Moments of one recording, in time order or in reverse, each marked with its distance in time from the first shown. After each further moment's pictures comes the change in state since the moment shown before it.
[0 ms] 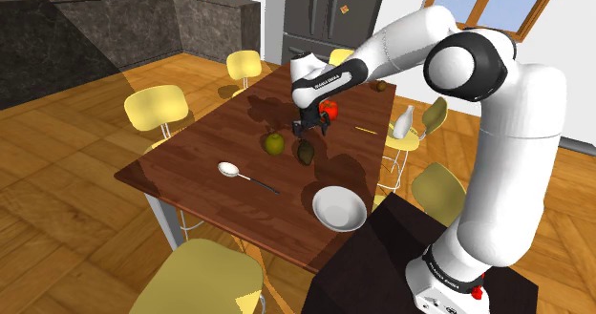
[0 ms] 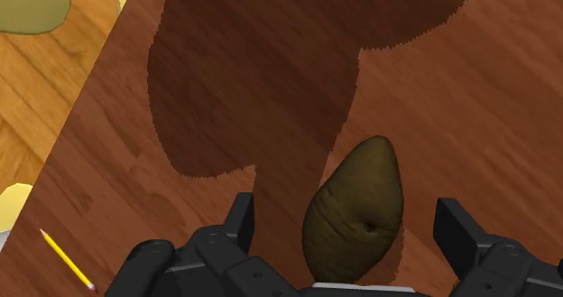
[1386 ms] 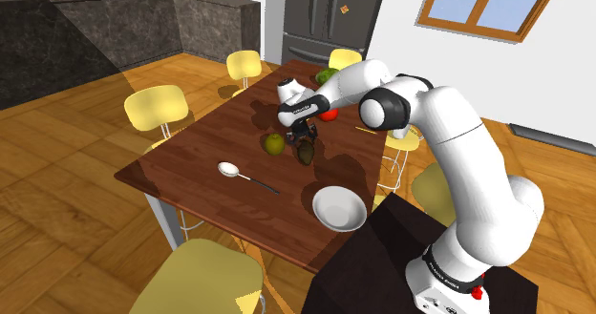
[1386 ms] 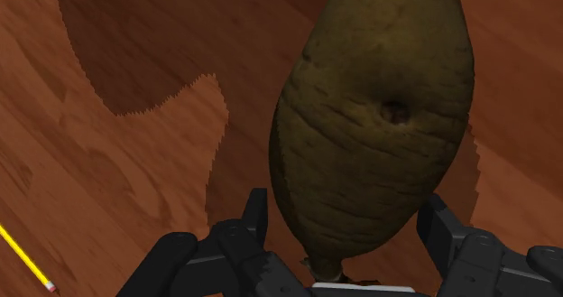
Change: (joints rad) arm -0.010 0.547 -0.070 0.564 -0.038 -0.046 0.076
